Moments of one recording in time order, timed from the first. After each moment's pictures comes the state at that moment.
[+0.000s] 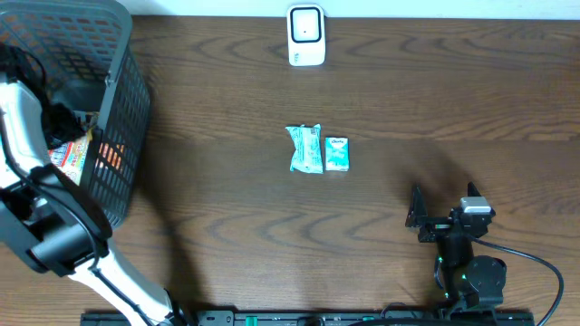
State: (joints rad) left arm 0.53 2.06 1.80 -1.18 -0.24 -0.10; right arm 0.06 0.01 0.01 -0.07 0.02 0.06
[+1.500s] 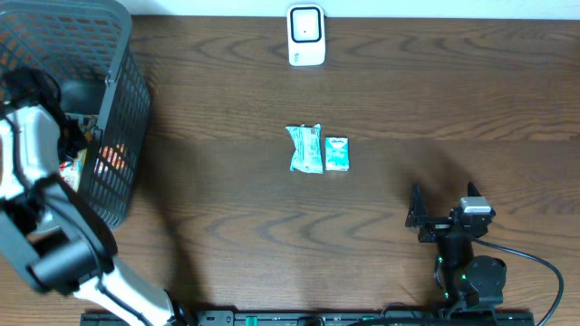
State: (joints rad) left arm 0.52 1.89 1.51 -0.89 -0.32 -0.09; right arm 0.06 0.01 0.01 -0.07 0.02 0.06
